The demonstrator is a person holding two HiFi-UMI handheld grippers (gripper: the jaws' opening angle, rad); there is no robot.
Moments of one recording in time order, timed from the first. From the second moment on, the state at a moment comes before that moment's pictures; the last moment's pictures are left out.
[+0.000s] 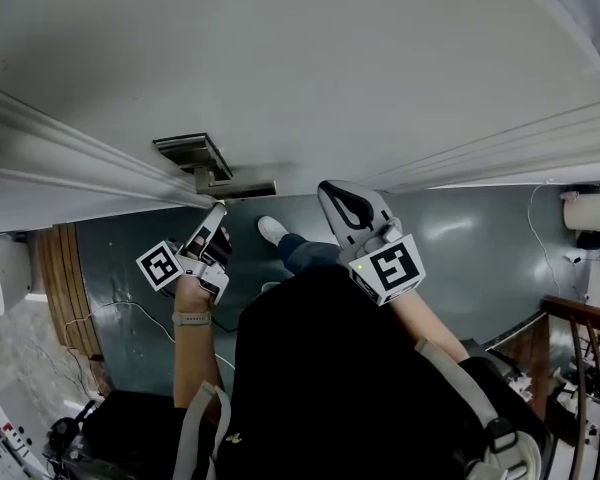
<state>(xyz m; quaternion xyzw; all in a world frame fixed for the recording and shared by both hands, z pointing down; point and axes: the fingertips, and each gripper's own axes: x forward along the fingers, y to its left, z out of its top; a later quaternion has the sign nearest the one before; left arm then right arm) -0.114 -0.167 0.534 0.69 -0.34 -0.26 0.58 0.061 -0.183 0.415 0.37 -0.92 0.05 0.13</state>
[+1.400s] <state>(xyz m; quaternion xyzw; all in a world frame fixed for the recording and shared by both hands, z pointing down) -0.121 -0.175 0.536 0.67 -0.32 -0.26 0.62 0.068 -0.186 0.410 0.38 -0.92 0.05 0.12</state>
